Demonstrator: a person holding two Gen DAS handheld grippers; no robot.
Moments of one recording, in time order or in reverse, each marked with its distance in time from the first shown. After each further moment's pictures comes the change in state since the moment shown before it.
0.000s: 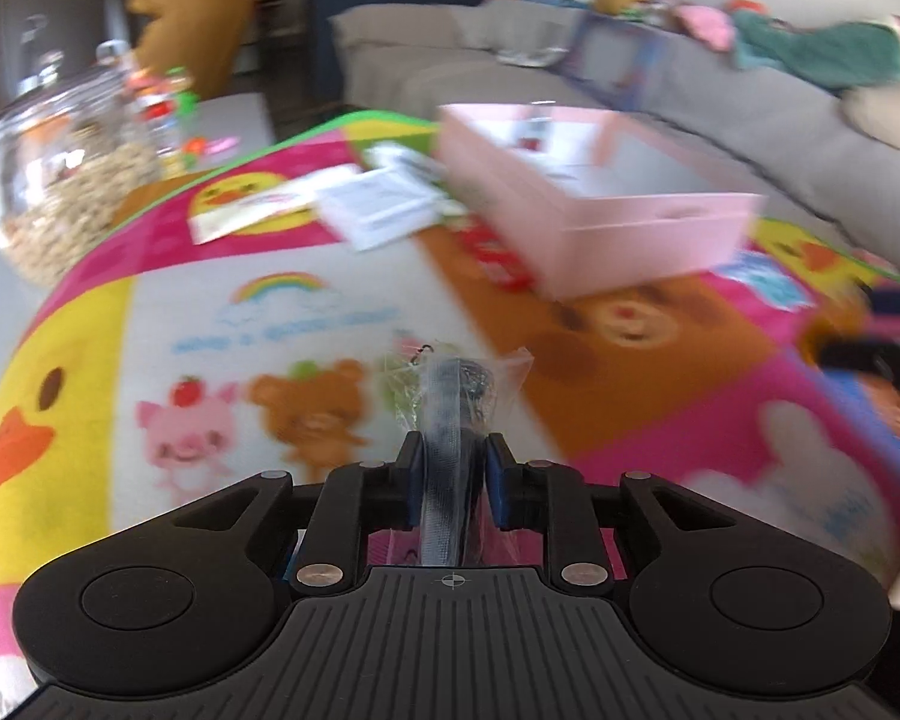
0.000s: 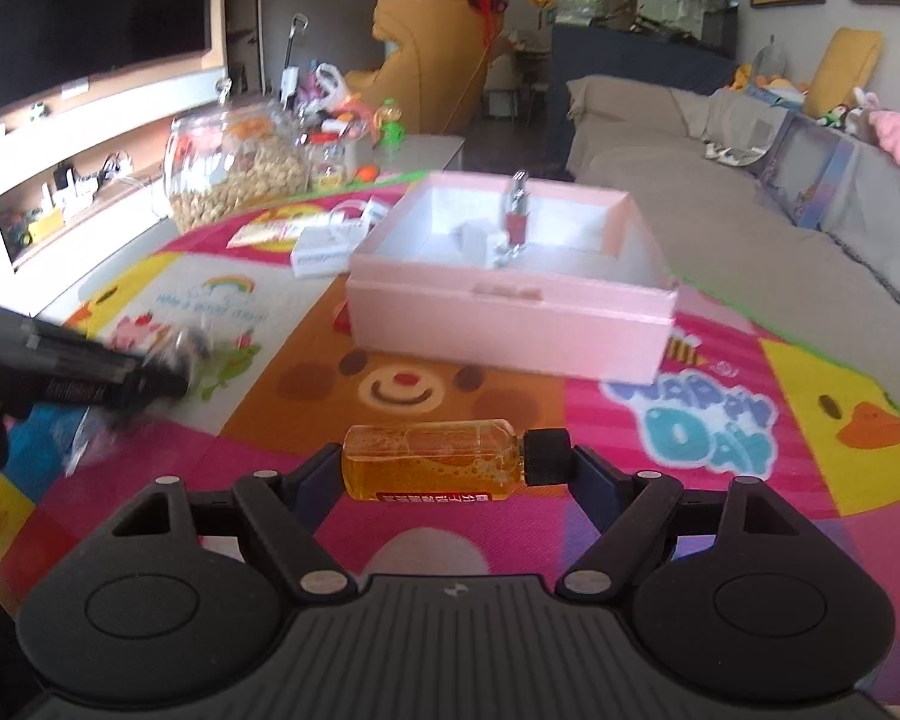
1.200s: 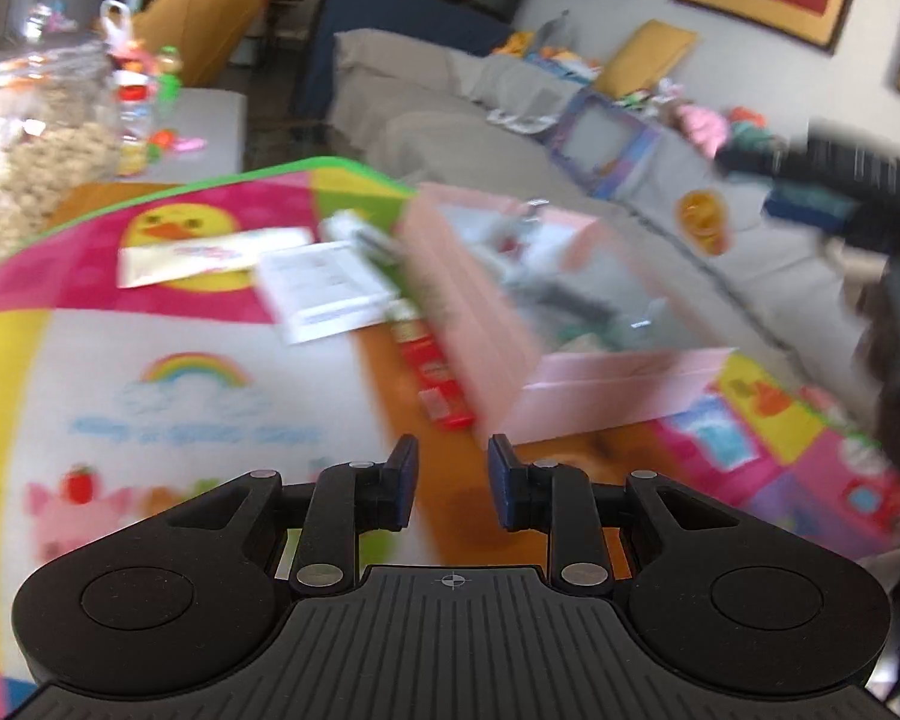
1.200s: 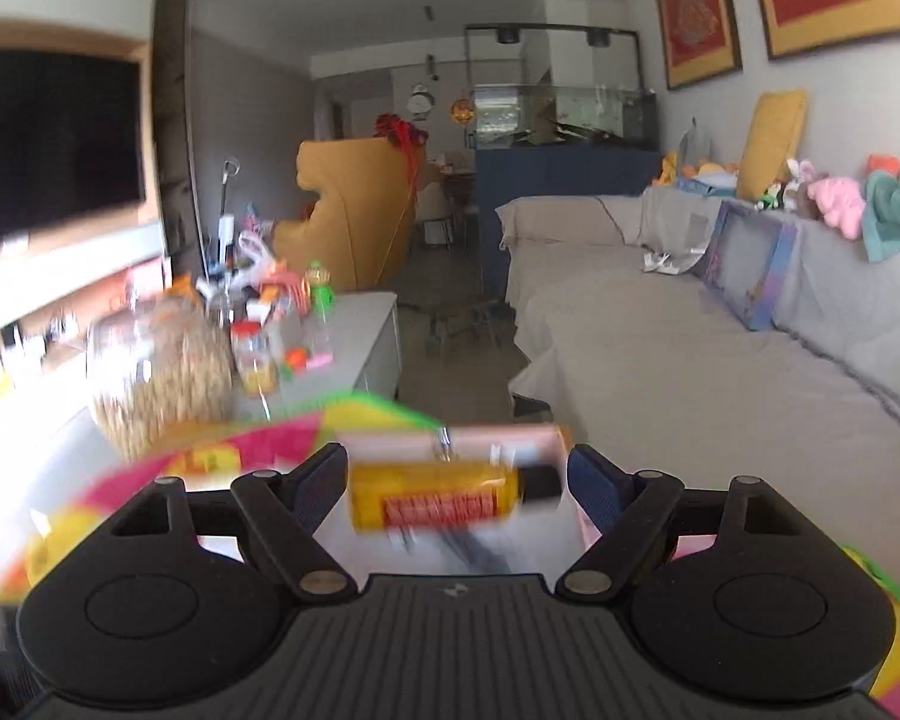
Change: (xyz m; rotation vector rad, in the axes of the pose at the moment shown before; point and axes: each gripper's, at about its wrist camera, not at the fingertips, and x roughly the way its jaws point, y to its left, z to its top) left arm 0.039 0.021 0.047 -0.209 -0.094 -0.100; right arm 0.056 -0.041 0.138 0.157 -0.206 -0.047
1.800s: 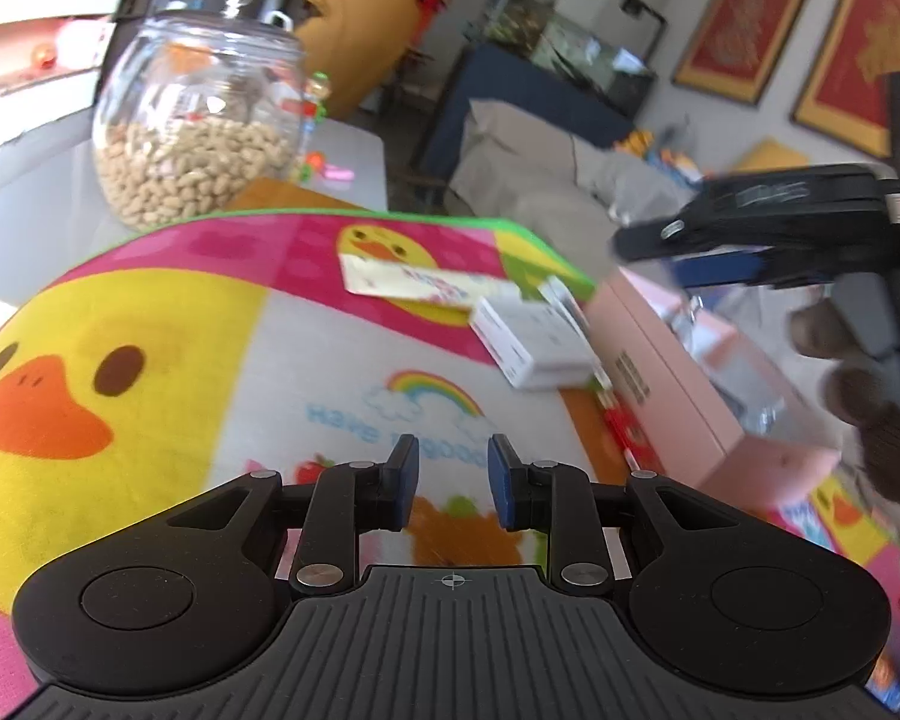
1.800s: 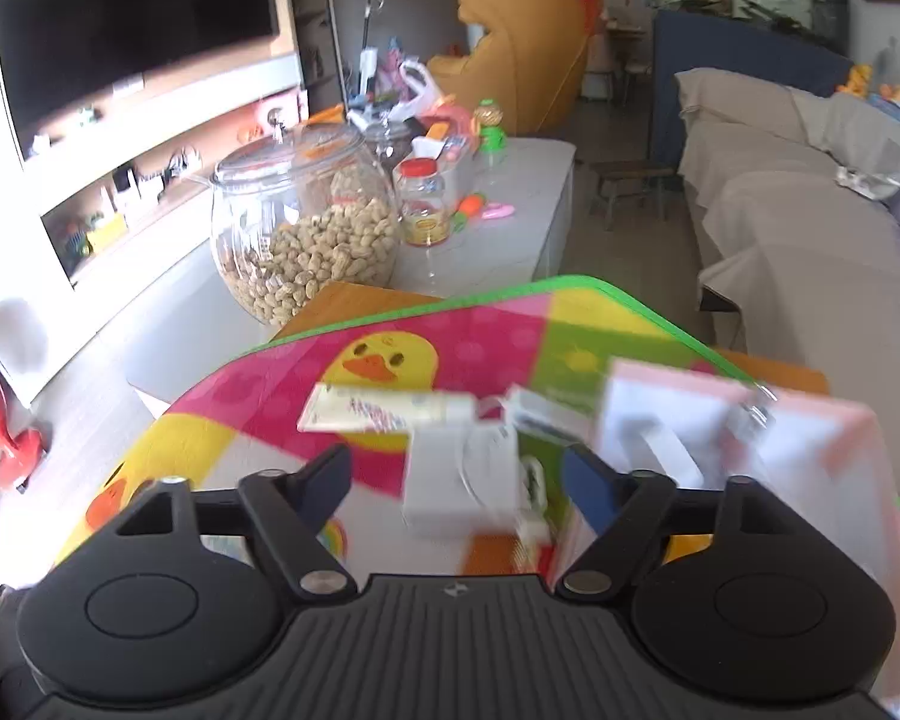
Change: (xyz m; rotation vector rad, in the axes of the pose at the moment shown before) left arm -0.031 0.091 -0.027 -0.239 -0.181 0.098; right arm 0.130 0.154 0.006 -0.241 0.365 0.207
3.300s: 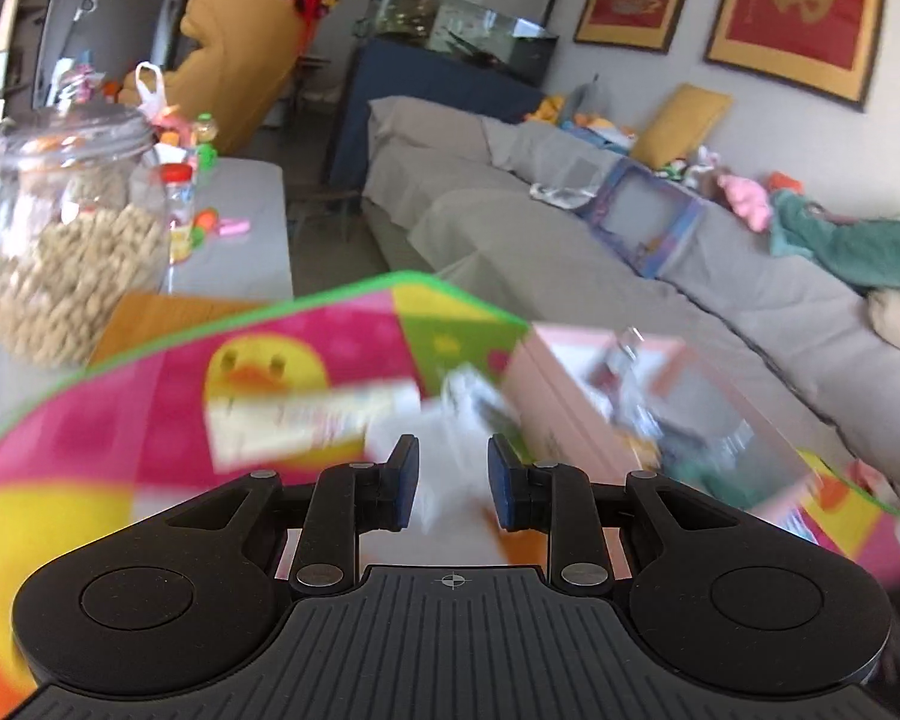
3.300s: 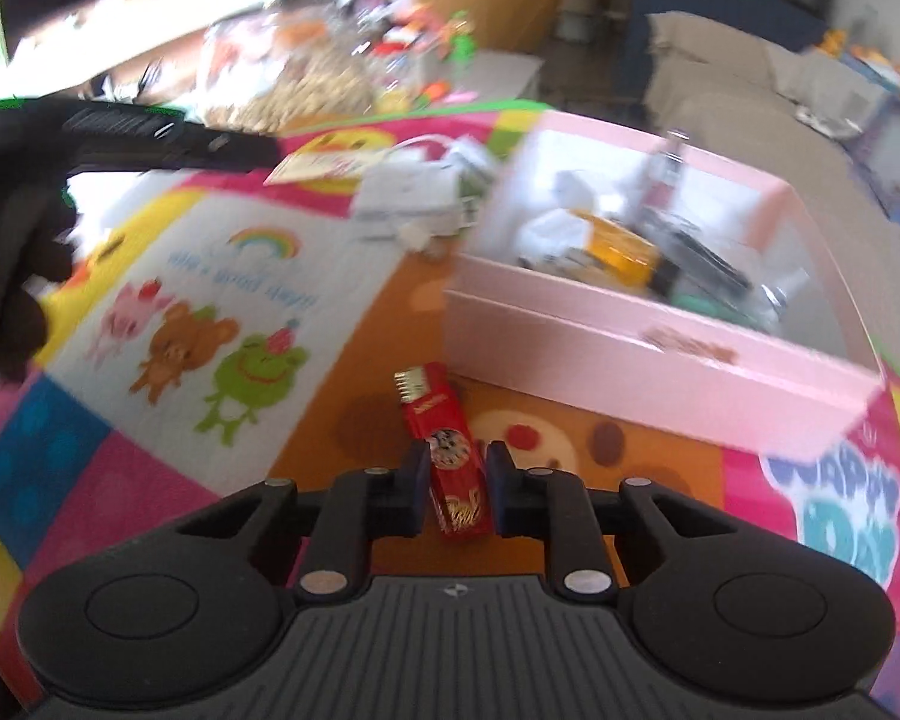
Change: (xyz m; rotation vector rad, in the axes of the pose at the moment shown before) left arm 0.068 -0.067 0.089 0.224 0.052 -0.076; right arm -0.068 -0.026 -0.170 0.059 0.043 -0.047
